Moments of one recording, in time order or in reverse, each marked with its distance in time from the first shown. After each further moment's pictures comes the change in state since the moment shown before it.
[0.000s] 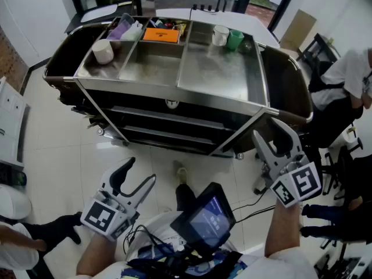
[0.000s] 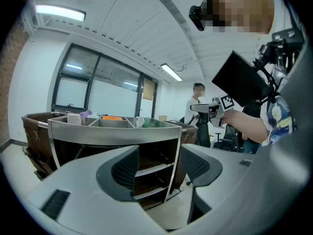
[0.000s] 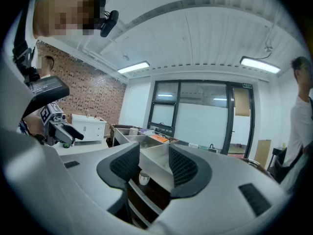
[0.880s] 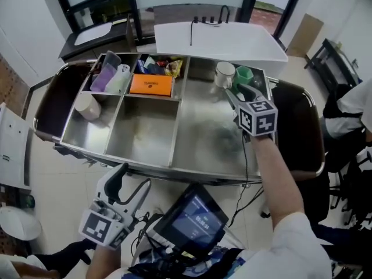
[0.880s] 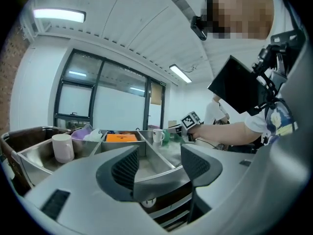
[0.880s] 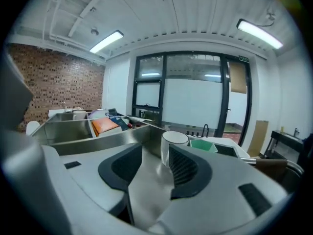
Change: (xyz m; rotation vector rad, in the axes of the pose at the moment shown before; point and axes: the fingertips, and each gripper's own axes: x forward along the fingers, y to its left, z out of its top) left arm 0.187 0.141 0.102 0.015 -0.057 0.081; right arm 0.361 -0.247 -0.110 0.122 0.263 -0.100
